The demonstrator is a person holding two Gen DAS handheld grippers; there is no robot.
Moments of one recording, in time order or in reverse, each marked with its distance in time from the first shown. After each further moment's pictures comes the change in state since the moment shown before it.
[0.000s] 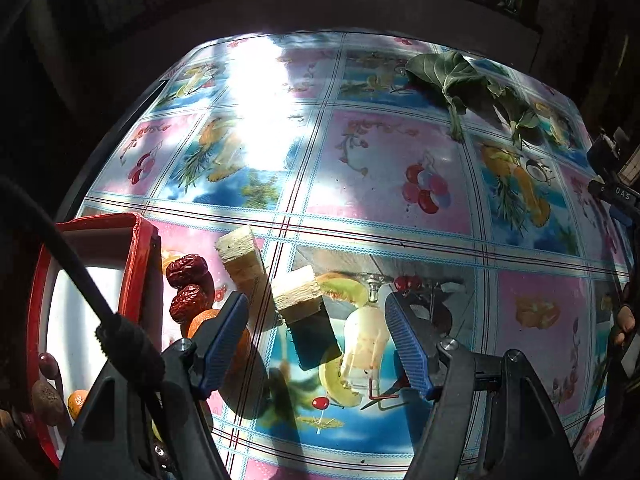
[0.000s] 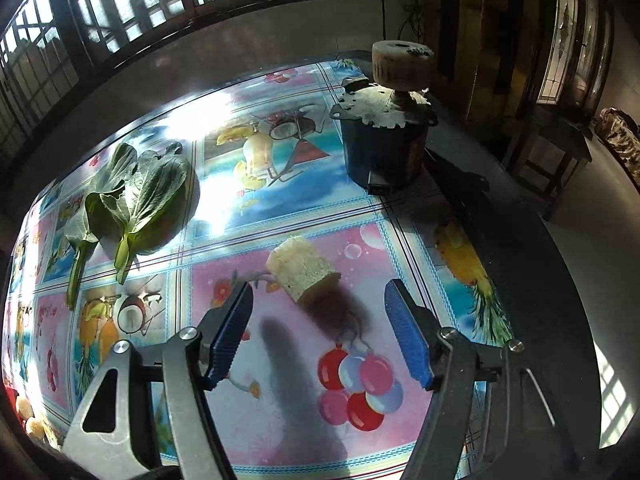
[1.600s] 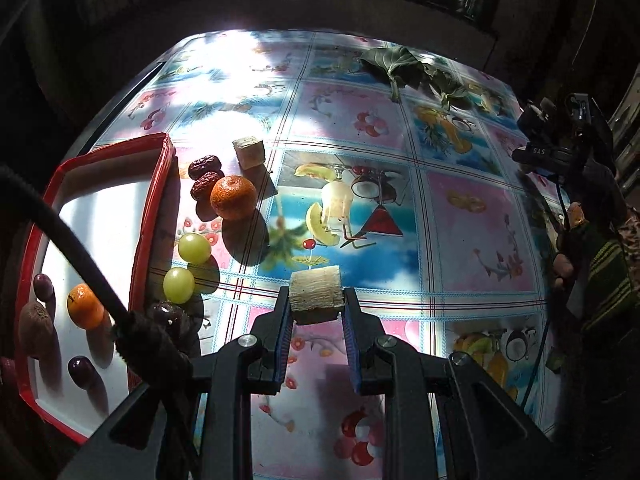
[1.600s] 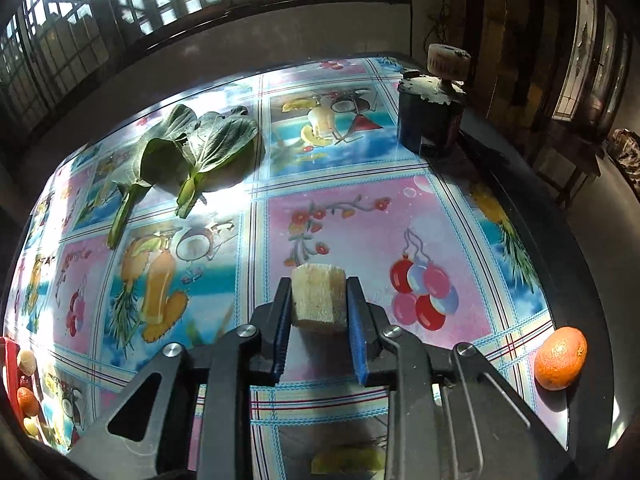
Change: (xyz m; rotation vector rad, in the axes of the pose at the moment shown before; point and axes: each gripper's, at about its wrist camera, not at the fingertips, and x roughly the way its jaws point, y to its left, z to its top) left arm -0.068 0.024 -0.087 0.024 -0.019 -0.184; right arm -0.045 0.037 -0.046 -0.063 -0.005 0.080
